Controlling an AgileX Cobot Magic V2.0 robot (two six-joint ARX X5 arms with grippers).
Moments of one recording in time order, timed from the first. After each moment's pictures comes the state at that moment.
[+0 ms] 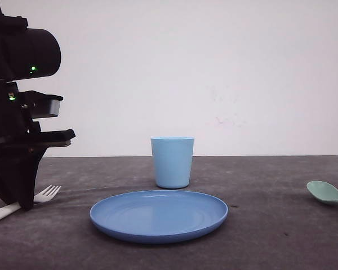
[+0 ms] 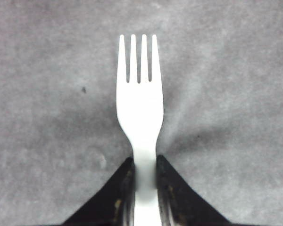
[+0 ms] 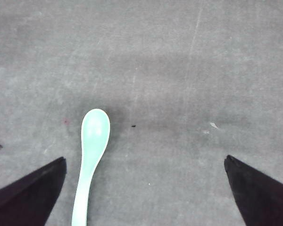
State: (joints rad) left arm -0.40 1.54 0.87 -0.55 -0.03 -0.17; right arm 0.05 0.97 0.89 -0.80 -0.05 0.08
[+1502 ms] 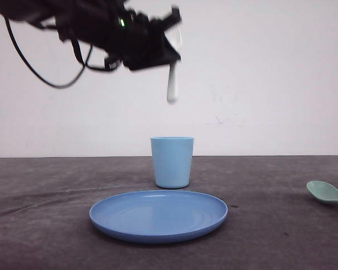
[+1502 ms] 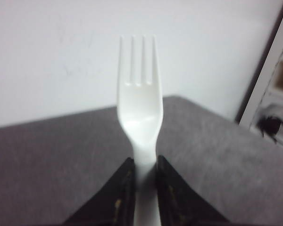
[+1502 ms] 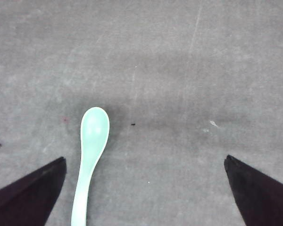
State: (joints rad) left arm -0.57 1.72 1.05 0.63 0.16 -0.13; right arm 0.05 0.97 0.89 -0.80 -0.05 0.08
